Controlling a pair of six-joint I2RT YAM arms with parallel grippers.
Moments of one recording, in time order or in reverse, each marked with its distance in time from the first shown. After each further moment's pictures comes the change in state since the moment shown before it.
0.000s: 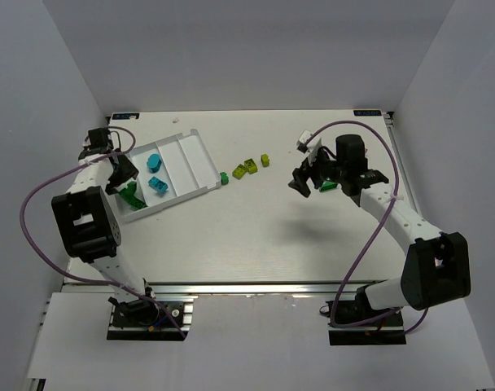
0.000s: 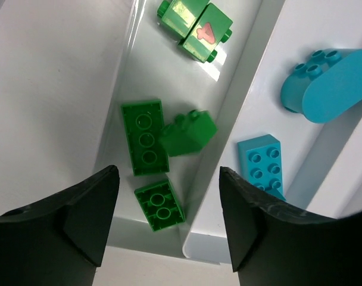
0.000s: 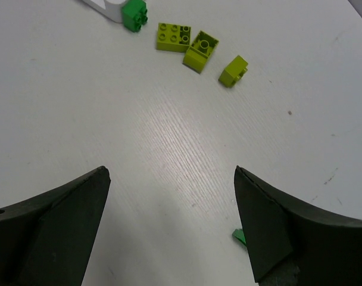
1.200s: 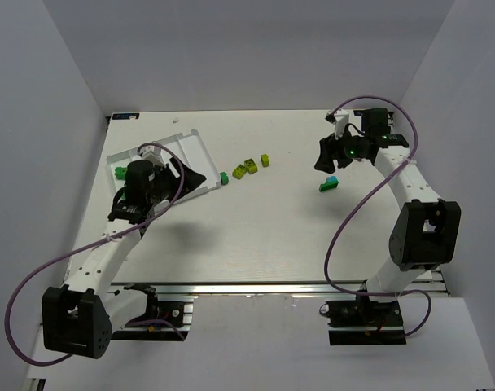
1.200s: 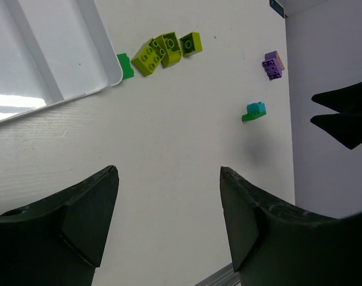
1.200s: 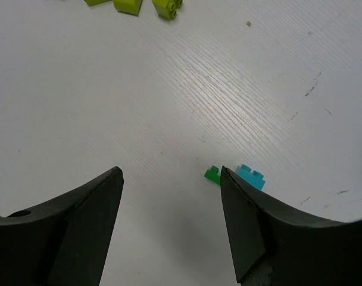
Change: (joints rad) left arm -0.444 -0.718 -0.599 0.491 0.448 -0.261; right arm -0.241 0.272 0.400 -0.443 -0.051 0.031
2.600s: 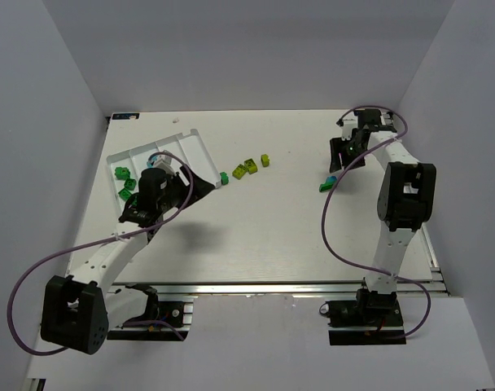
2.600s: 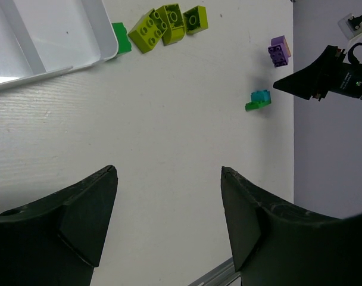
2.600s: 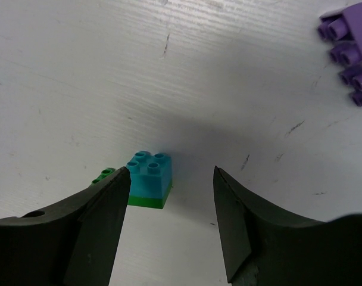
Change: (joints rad) left arm -0.092 0.027 -0.090 0.108 -0.050 -0.073; right arm -0.080 0.417 0.262 -0.095 0.335 0.219
